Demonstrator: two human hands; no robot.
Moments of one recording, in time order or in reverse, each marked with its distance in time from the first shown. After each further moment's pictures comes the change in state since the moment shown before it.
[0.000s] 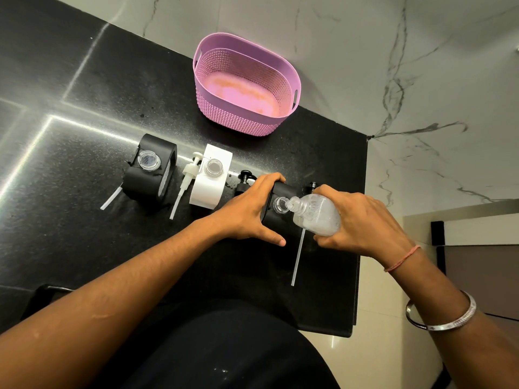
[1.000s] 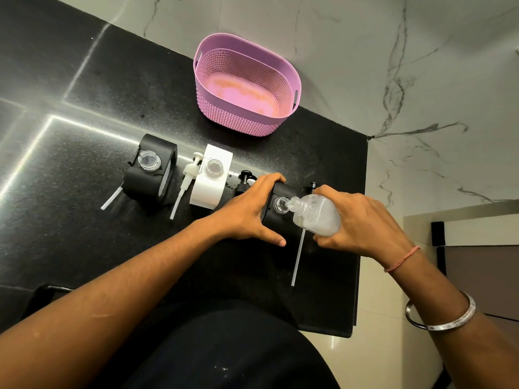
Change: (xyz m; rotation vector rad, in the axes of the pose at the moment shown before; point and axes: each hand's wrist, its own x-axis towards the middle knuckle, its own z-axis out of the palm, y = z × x) left_hand 0.000 -0.001 0.001 -0.015 -0.005 -0.007; right_hand 0.000 0.004 0.004 0.006 0.011 -0.007
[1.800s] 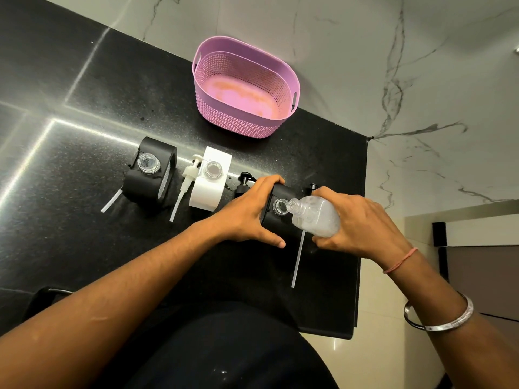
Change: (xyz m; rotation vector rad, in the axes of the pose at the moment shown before) left_hand 0.000 0.002 0.000 0.006 0.001 -0.003; right_hand 0.001 0.004 0.005 0.014 0.026 -0.012
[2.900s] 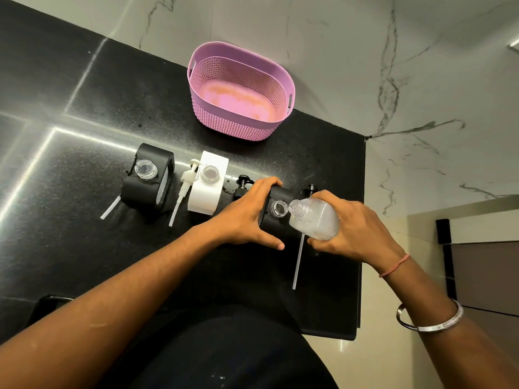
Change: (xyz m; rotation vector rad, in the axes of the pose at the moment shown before) left_hand -0.002 0.002 0.000 0.013 0.002 -0.008; right_hand -0.004 0.012 0.024 0.169 0.096 0.018
